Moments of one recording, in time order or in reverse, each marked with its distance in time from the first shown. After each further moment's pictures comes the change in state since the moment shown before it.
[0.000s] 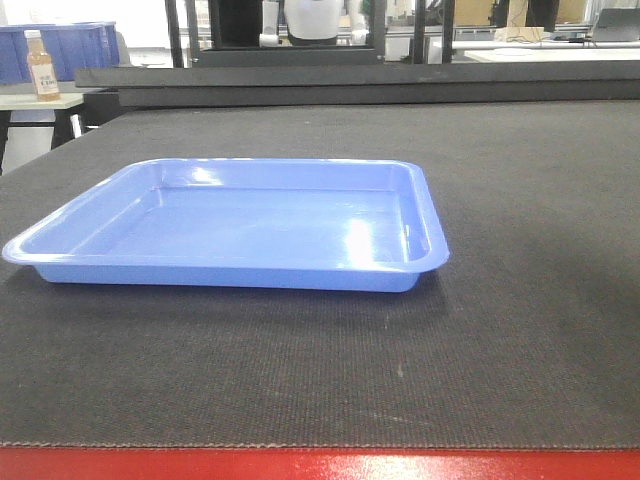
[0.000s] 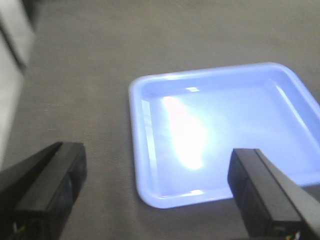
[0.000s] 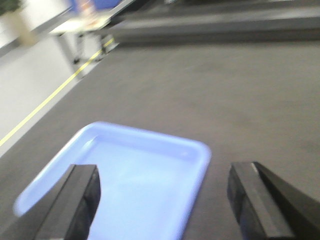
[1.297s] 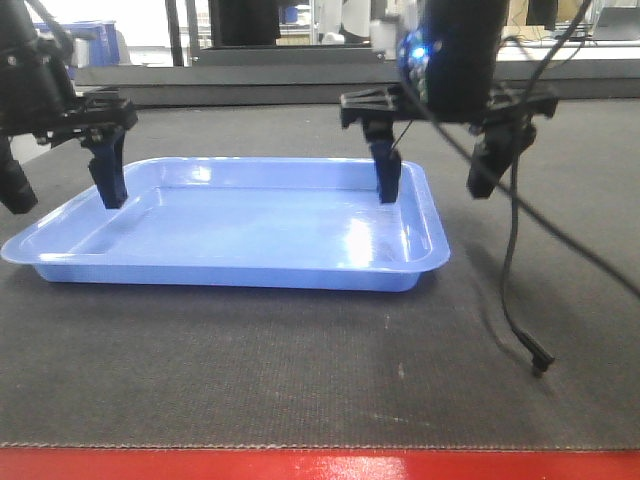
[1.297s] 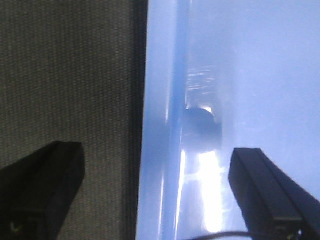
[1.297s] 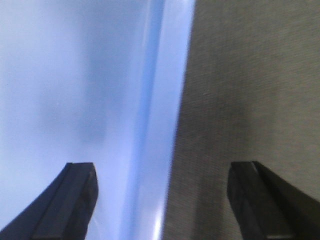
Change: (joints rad) left arm 0.139 1.073 -0.589 -0.095 0.307 -0.071; right arm 0.093 1.098 -0.631 -0.276 0.521 0.411
